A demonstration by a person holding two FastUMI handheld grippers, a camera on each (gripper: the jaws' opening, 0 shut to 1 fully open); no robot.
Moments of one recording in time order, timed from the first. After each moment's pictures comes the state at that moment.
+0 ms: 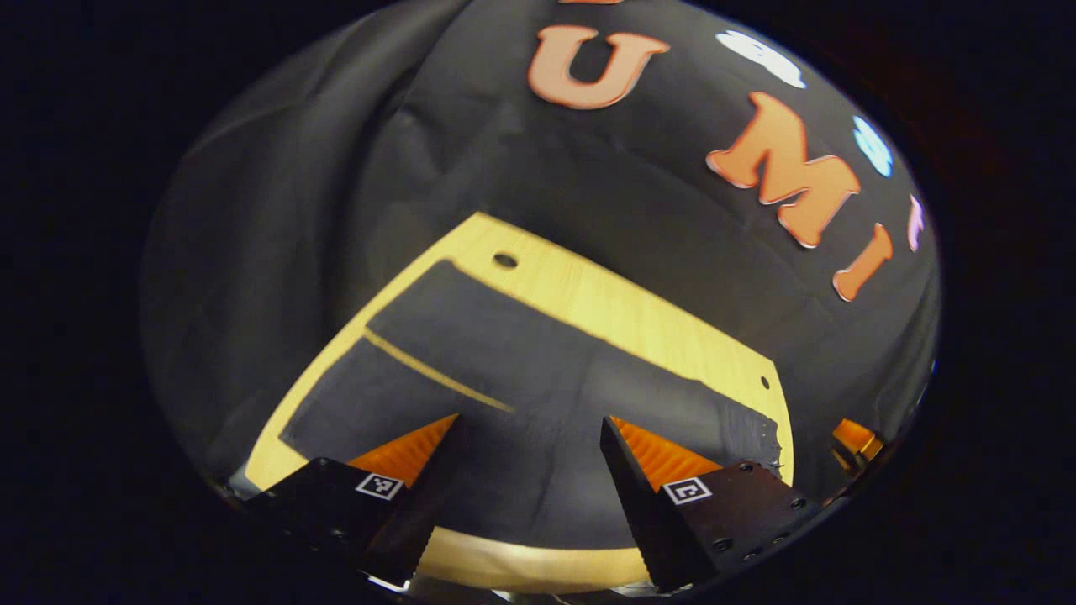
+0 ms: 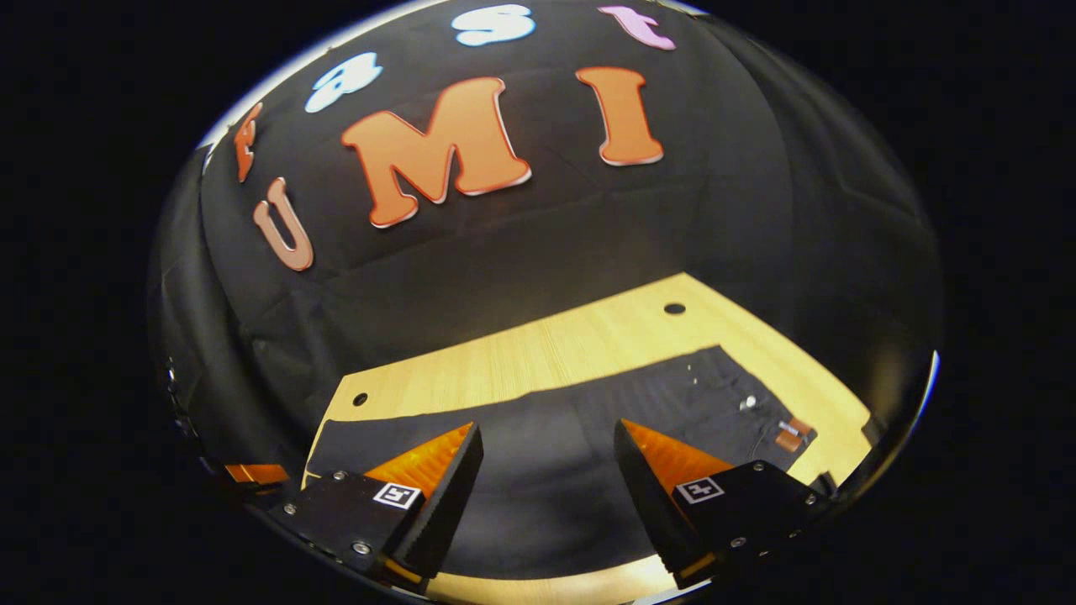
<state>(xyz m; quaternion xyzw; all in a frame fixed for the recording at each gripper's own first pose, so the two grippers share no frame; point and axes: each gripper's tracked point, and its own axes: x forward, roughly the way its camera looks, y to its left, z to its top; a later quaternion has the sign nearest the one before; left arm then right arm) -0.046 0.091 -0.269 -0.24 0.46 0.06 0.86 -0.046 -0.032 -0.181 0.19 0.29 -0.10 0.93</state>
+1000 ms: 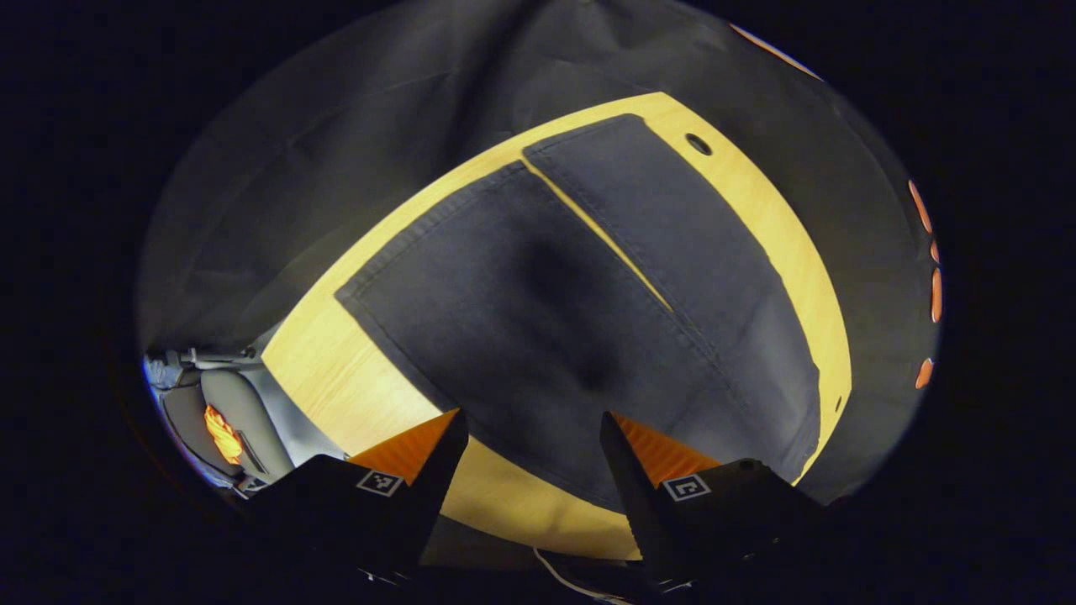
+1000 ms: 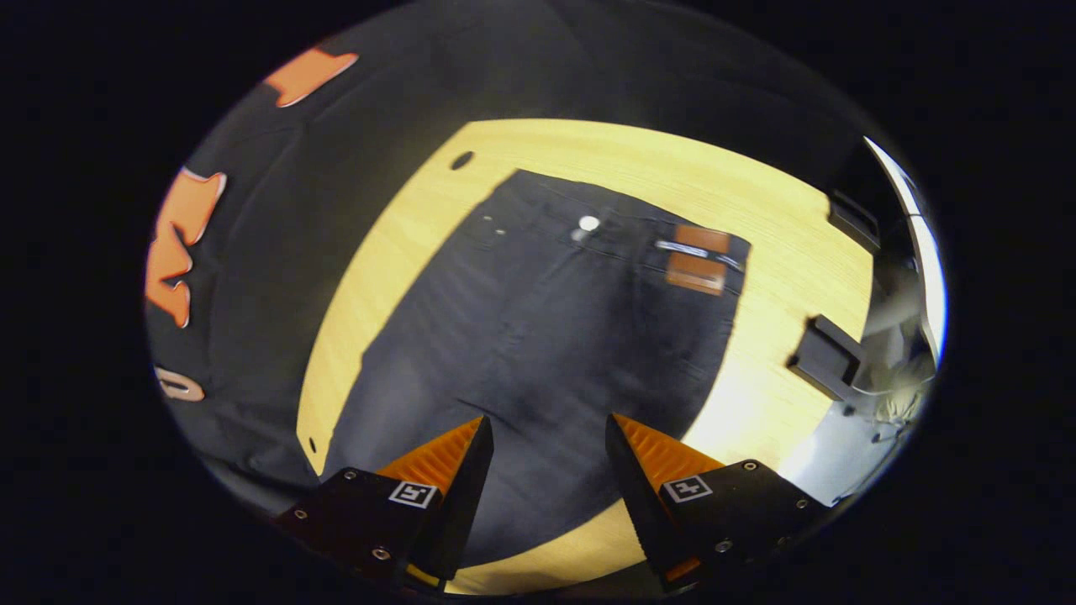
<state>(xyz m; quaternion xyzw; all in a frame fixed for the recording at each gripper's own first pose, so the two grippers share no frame) -0.126 0.146 -0.371 -0.31 0.63 0.23 0.68 -0.133 -0.169 -0.349 0.41 0.49 -0.27 0.72</state>
